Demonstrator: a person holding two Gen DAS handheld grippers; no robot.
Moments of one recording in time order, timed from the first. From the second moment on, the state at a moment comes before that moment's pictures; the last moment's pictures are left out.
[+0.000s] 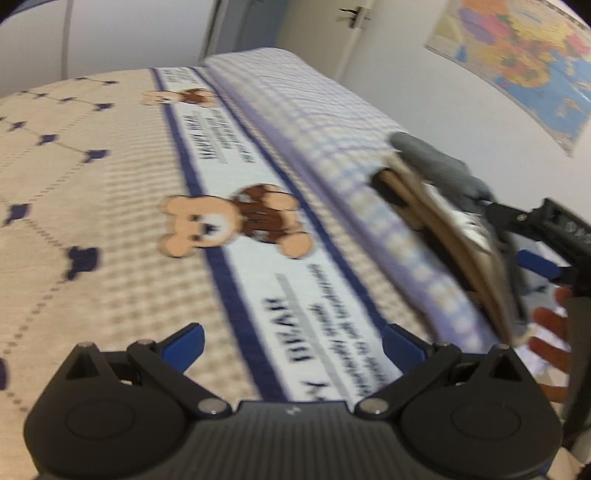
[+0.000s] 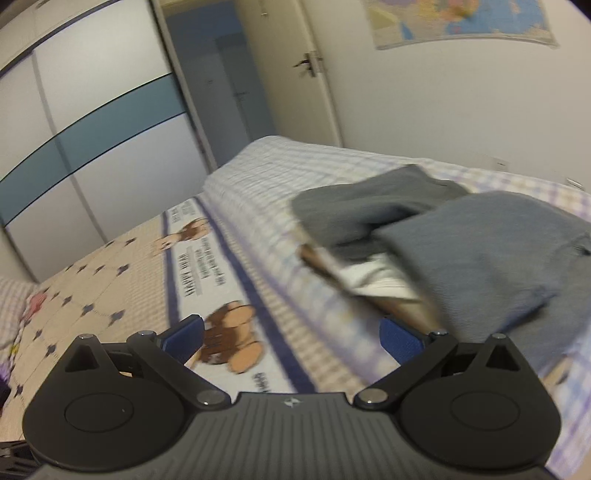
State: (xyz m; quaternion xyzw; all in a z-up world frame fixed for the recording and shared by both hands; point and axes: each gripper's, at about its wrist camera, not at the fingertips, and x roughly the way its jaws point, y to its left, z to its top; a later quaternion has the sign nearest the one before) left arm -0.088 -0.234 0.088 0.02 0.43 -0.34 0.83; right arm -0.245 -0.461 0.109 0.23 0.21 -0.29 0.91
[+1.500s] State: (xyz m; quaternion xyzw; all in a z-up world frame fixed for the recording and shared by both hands) left arm 0.020 -0.003 -0.082 0.05 0.31 -0.05 0.95; right arm -0.023 -0.196 -0.074 0.07 0.30 -0.13 0.94
